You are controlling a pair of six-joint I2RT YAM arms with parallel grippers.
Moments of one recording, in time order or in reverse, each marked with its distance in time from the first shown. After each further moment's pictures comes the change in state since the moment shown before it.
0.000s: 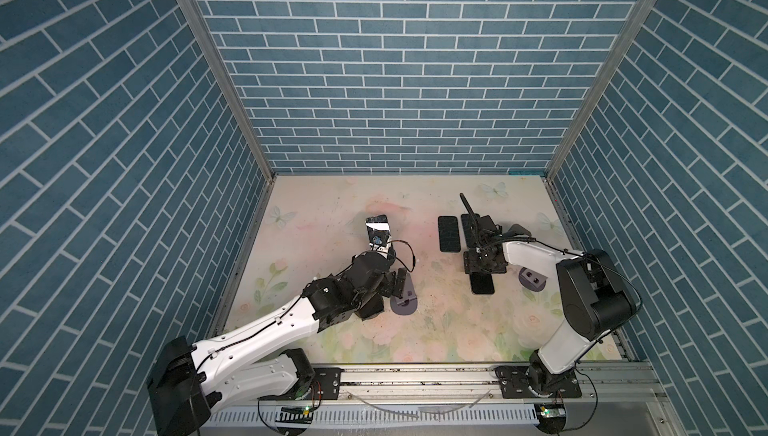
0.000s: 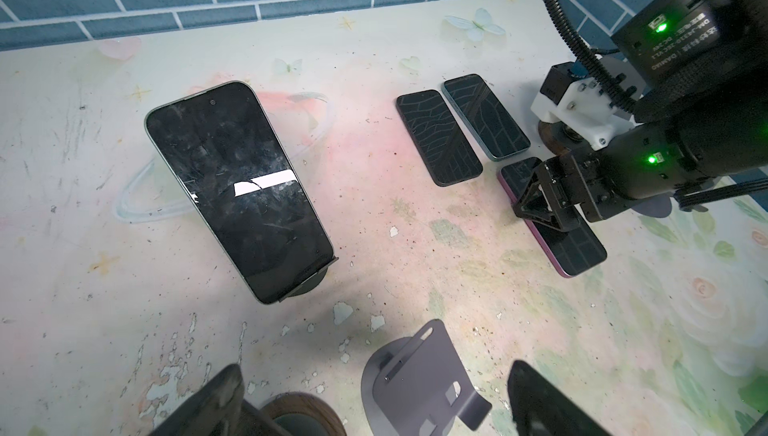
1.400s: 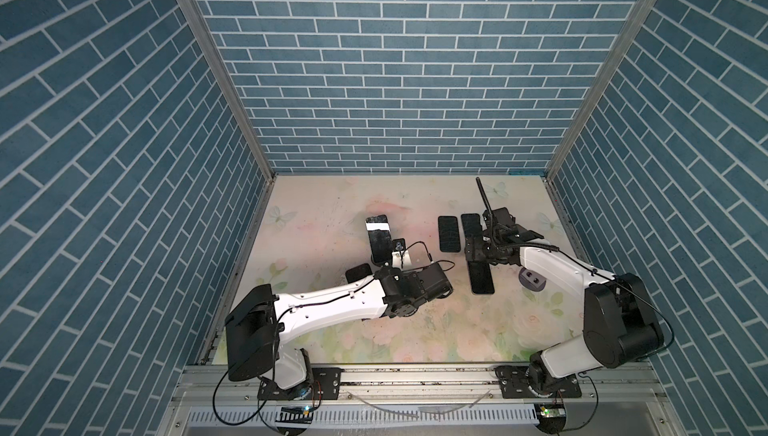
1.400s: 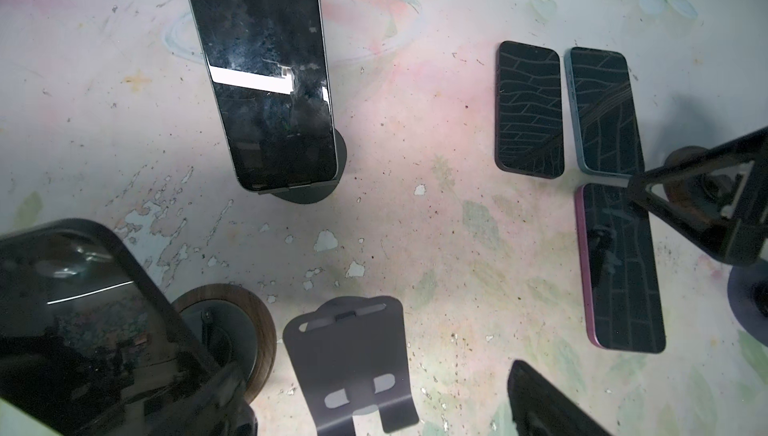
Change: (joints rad) left arm -0.254 0.480 0.414 -0.457 -0.303 -0.788; right arm -0.048 -0.199 -0.027 0.085 -0.069 -0.022
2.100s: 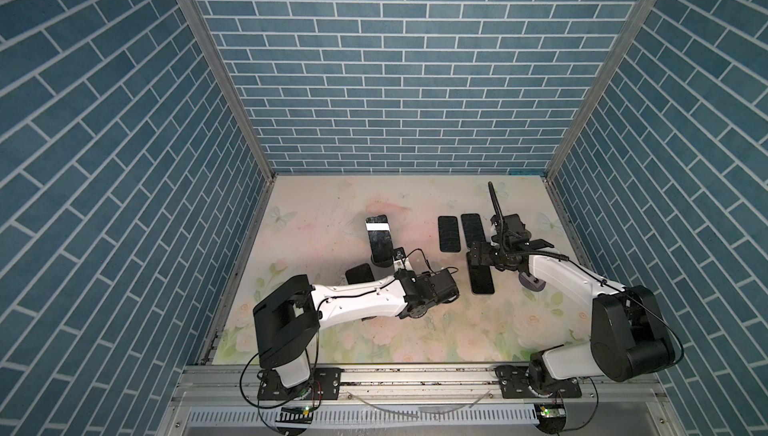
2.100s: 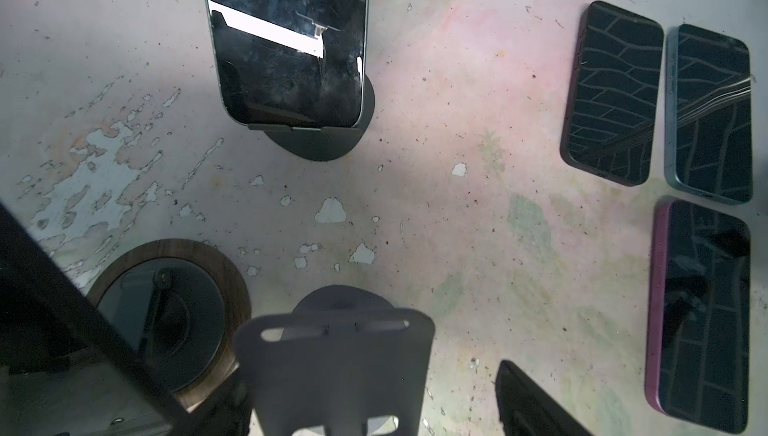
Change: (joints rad) left arm 0.010 0.164 0.001 0.023 0.026 -0.192; right arm -0.058 -0.067 -0.092 0.048 -0.072 -0.004
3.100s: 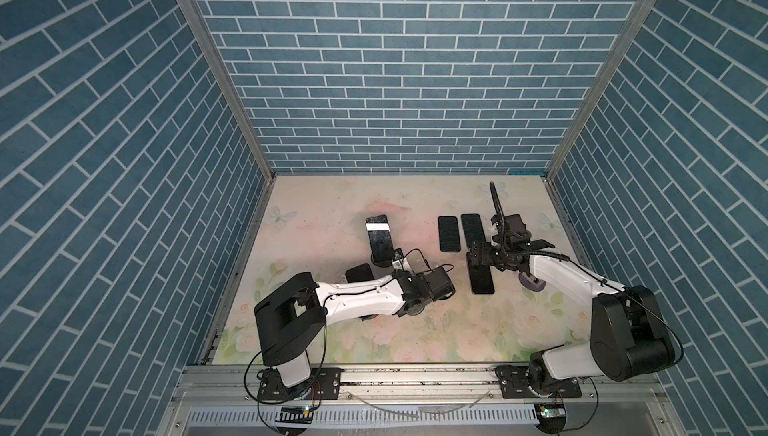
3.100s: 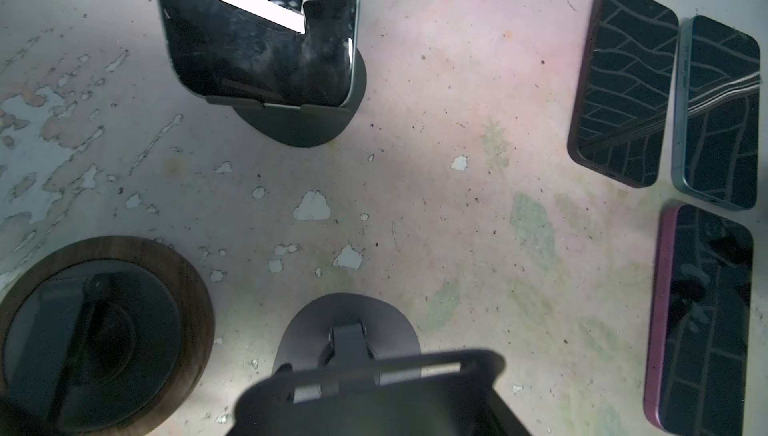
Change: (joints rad) left arm 0.036 0.002 -0.068 0.150 0.054 0.042; right arm -0.011 0.000 -0.005 0.011 -0.026 0.000
